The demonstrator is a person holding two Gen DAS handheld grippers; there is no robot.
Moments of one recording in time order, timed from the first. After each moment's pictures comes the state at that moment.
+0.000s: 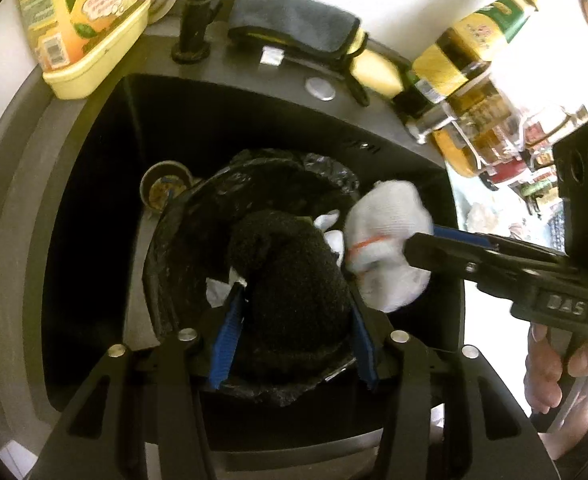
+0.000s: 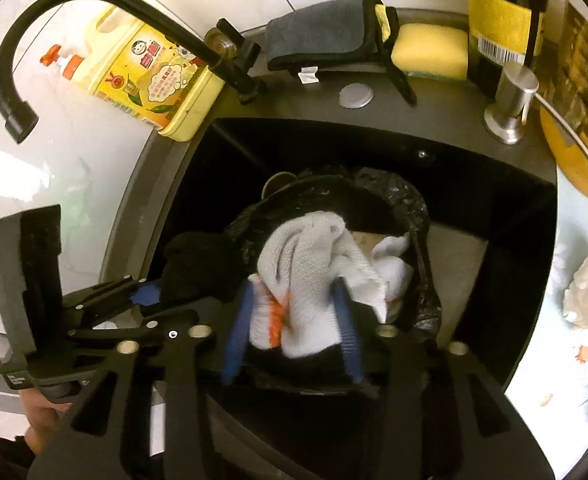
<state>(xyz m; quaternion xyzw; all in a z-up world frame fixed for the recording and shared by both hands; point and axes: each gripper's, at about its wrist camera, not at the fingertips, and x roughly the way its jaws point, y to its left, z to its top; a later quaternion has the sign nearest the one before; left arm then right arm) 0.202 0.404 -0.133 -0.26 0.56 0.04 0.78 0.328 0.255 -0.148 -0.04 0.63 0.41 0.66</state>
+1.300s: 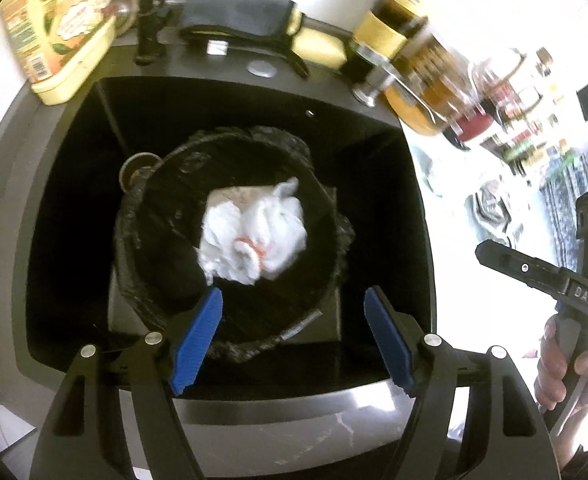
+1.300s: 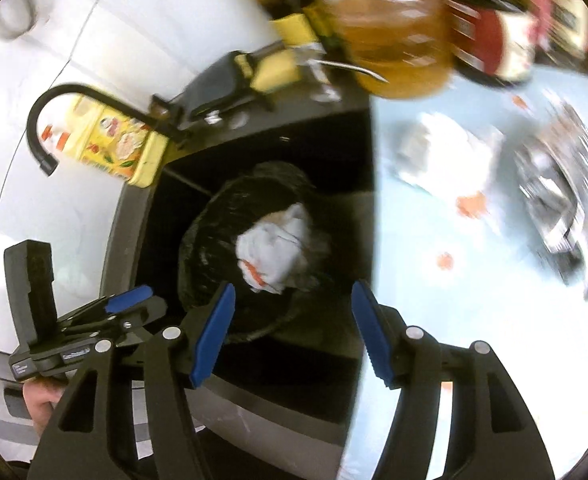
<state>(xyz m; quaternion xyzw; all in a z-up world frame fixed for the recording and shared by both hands) 0.182 0.336 -0.110 -0.21 0.57 0.01 0.79 0.296 0.089 -0.122 0.07 0.61 0.31 0.73</state>
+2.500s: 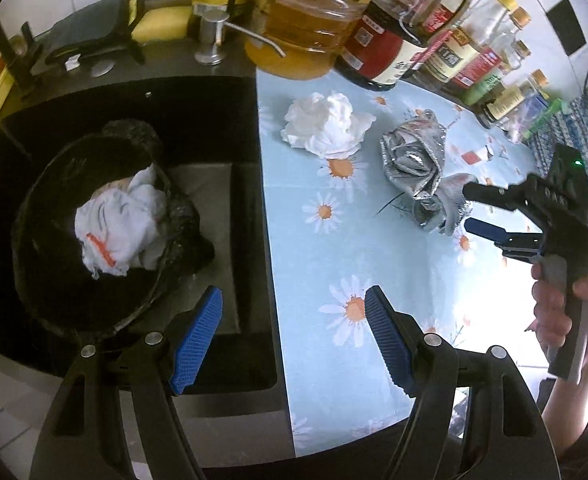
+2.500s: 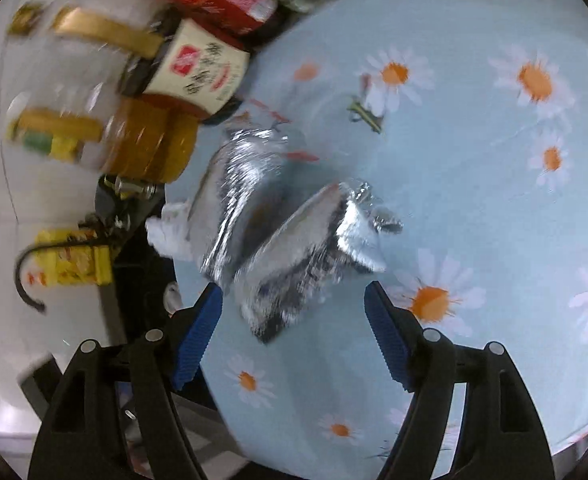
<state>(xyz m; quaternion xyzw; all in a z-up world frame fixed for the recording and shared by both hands) 0.238 0.165 -0.105 -0.18 0.60 -0.01 0.78 0.393 -0.131 -0.162 0.25 0.67 0.18 0.68</state>
